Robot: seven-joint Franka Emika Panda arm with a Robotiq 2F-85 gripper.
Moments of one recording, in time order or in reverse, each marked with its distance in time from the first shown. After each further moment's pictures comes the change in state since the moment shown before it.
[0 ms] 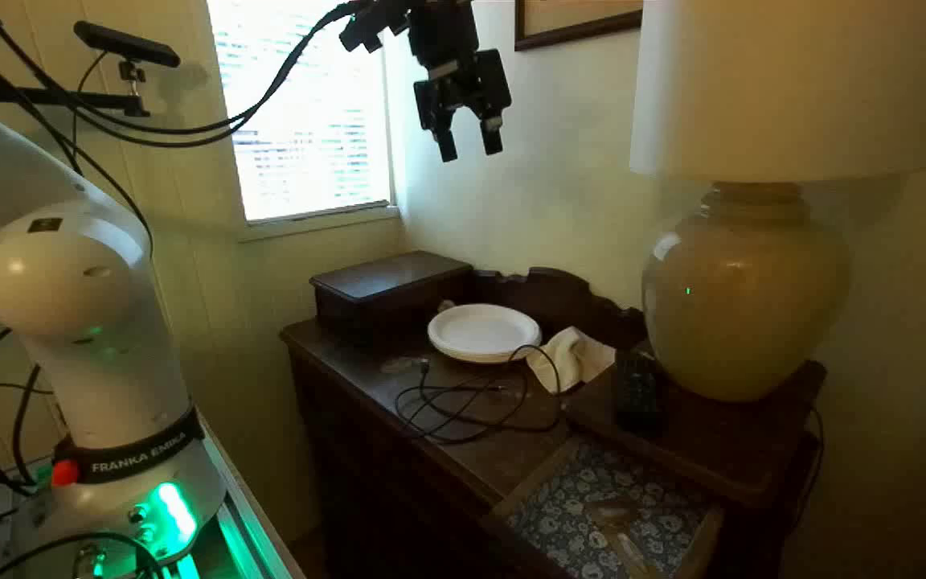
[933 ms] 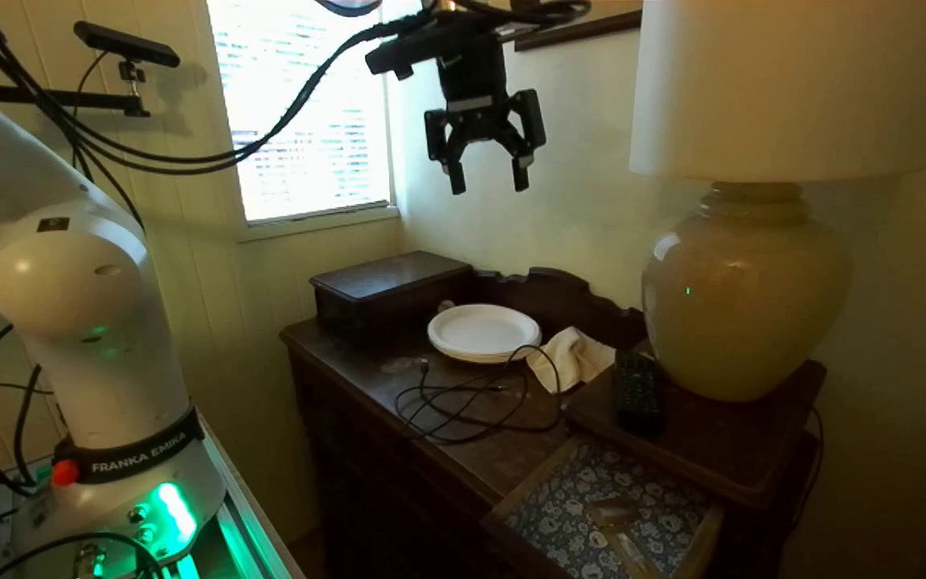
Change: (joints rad) arm 0.052 0.069 -0.151 -0.022 -0.004 0.060 -0.380
